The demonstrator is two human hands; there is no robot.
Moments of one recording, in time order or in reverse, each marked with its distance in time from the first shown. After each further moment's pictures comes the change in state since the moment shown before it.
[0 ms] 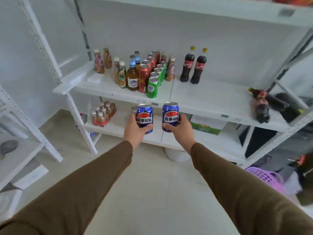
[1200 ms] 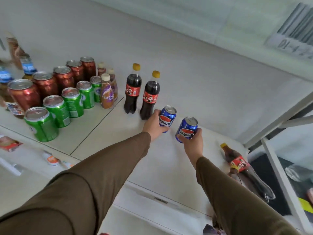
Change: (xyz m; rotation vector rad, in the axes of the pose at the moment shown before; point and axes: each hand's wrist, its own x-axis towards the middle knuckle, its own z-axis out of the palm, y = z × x) left_hand 0.385 0.080 0.487 0.121 -0.153 0.030; right_hand 0.472 0.199 -0.273 -0.072 0.141 0.061
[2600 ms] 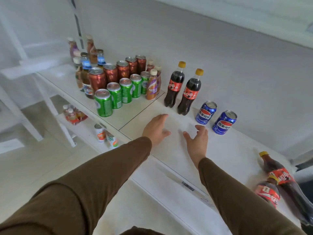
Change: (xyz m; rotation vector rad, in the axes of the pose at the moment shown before) left_hand -0.117 -0.039 -0.093 0.503 0.145 -0.008; right_hand -0.070 -0.027 0.069 -0.085 -0.225 -0.156
